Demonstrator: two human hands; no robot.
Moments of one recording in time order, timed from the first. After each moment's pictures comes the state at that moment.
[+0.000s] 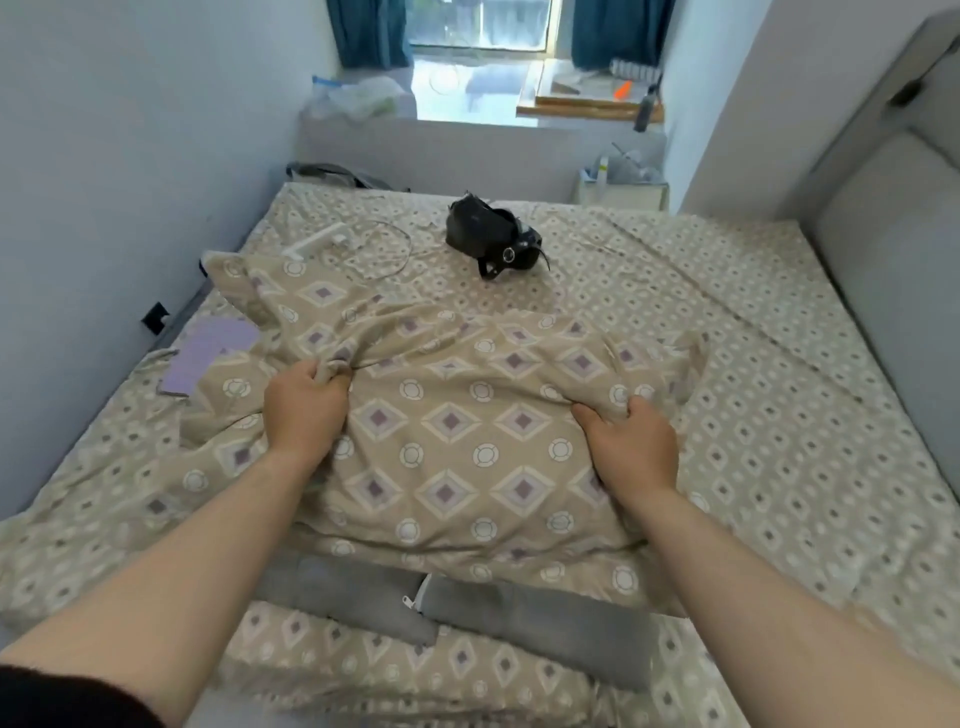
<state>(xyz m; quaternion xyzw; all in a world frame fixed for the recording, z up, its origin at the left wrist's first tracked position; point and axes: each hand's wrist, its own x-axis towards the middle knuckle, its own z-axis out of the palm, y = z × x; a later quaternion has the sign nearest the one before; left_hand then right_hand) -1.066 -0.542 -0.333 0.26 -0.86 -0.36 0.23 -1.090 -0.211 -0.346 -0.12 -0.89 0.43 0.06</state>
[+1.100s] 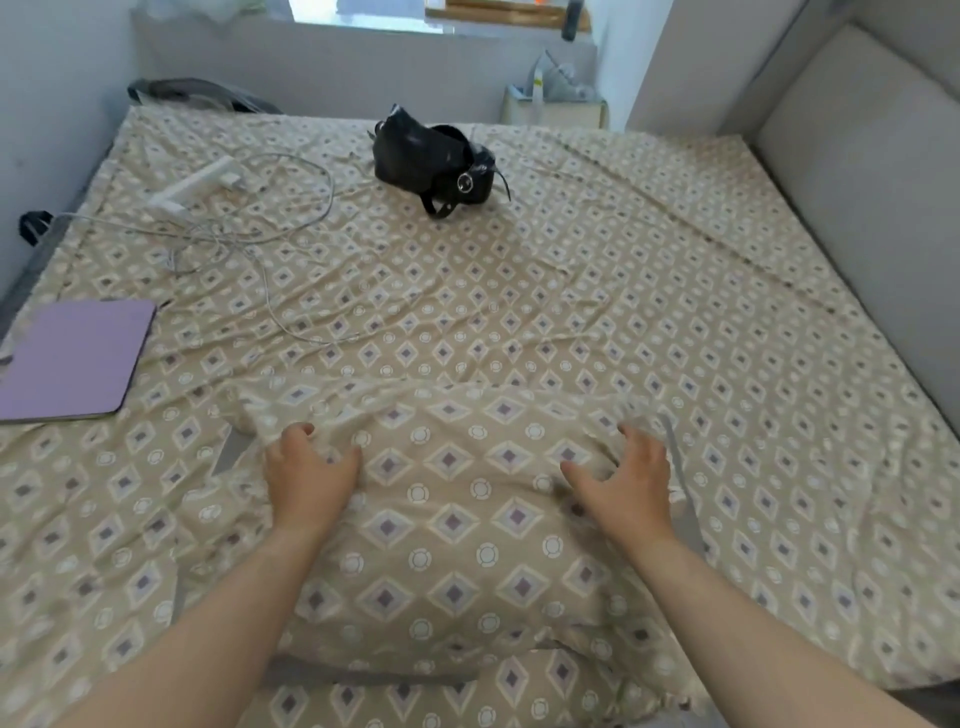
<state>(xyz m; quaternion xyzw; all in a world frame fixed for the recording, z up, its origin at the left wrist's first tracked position) -1.098 -0.606 -0.539 0.29 -0.88 -0.38 -0.01 -1.070 -0.287 -0.526 -0.22 -0.92 0.32 -0.02</state>
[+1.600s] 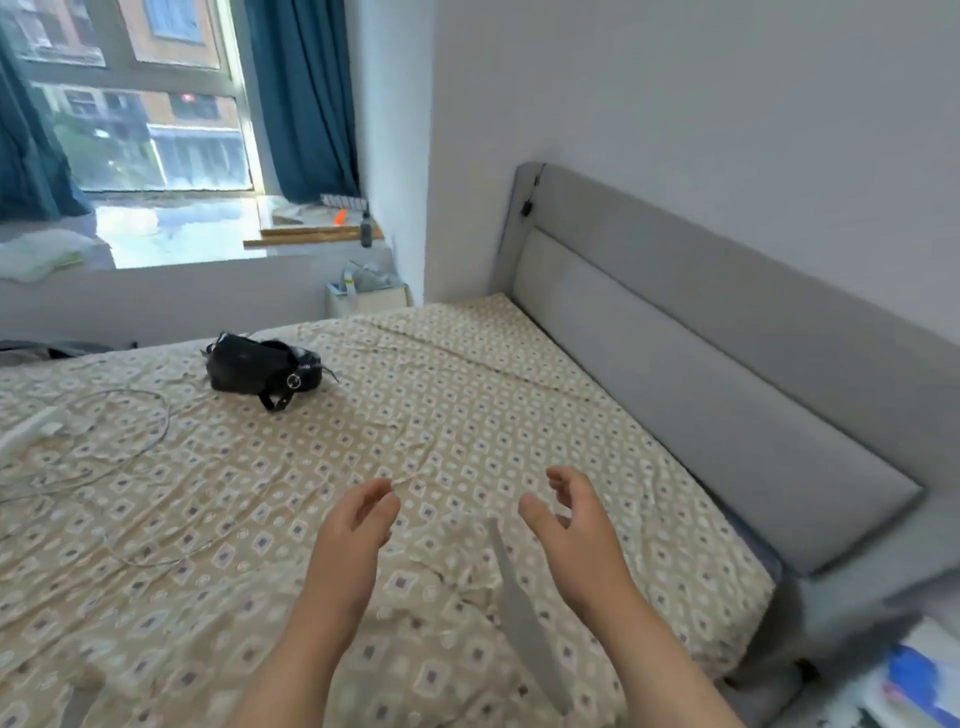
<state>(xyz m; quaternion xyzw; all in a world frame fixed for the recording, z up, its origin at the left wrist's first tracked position) -1.034 -0.421 -0.263 -0.03 -0.70 -0.71 -0.10 -0.951 -0.220 -0.243 -0.23 -0.81 0.52 0.14</state>
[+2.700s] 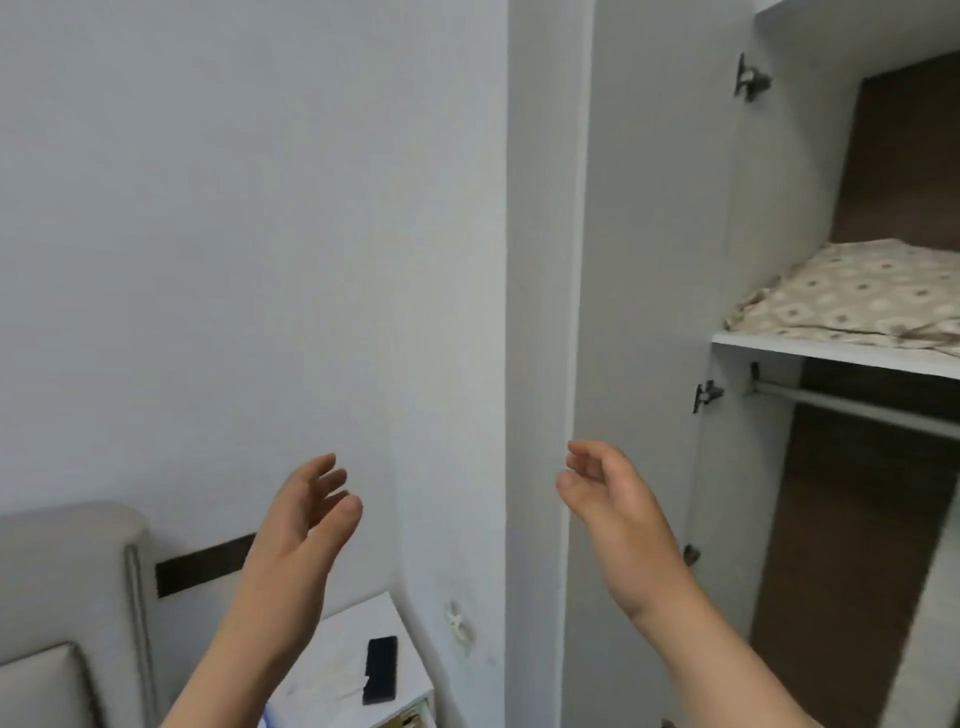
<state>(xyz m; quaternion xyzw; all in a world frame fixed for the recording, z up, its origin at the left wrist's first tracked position) -0.536 0.020 -0.026 -0.66 -0.31 -0.54 -0.42 -0.303 -0.070 -0.026 -0.56 -0.46 0.18 0.67</state>
